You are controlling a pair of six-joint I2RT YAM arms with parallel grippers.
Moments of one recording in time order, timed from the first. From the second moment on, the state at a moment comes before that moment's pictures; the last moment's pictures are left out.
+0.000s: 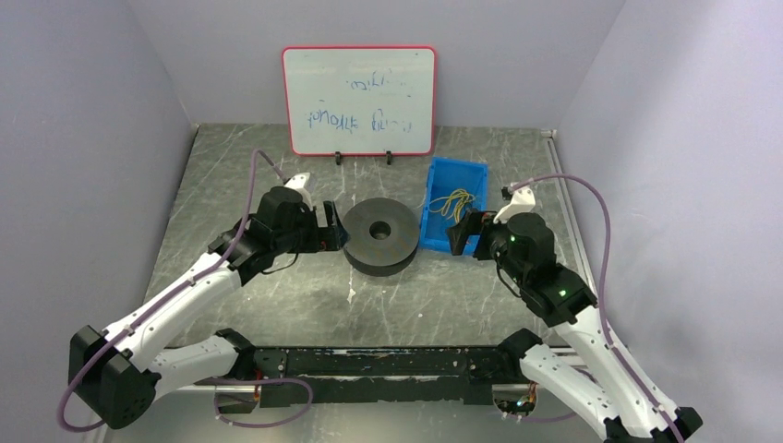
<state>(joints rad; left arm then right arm) -0.61 1.05 0.86 -0.44 -0.01 -0.58 0.54 0.66 0.81 -0.53 0.19 0.39</state>
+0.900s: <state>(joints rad) -0.58 1.14 0.90 -0.44 0.02 -0.52 0.54 1.02 0.76 -0.35 0.34 0.56</state>
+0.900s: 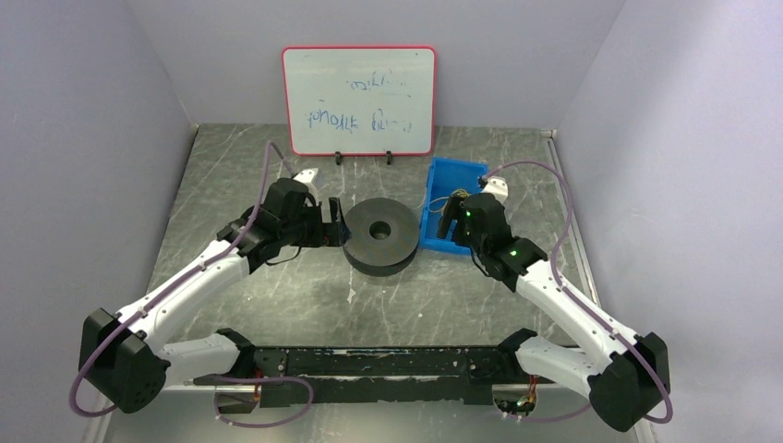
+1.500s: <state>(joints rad) -0.58 0.99 0.99 -0.52 0.00 -0.33 0.54 1.34 0.88 -0.28 0.52 0.90</state>
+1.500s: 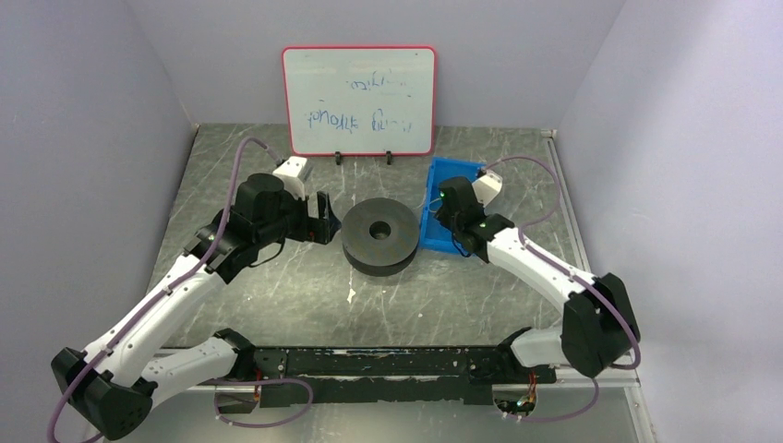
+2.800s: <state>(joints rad) -0.57 0.94 0.91 -0.52 0.02 -0.30 0.36 1.77 1.04 -0.09 0.43 1.21</state>
